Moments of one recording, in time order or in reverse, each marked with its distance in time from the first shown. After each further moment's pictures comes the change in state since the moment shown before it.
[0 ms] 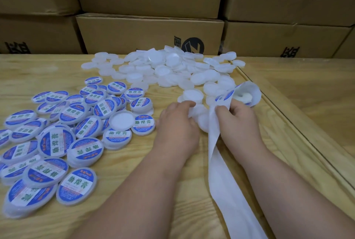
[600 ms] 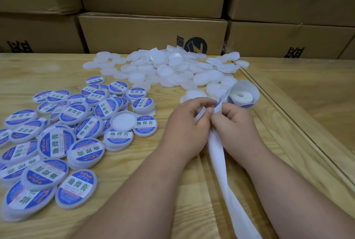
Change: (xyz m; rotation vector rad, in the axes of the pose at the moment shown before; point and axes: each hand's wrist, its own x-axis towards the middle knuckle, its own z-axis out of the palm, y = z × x) left_hand -0.001 0.011 -0.002 -0.499 0.004 0.112; right_hand -0.007 -0.006 0.005 0.178 -0.239 -0.016
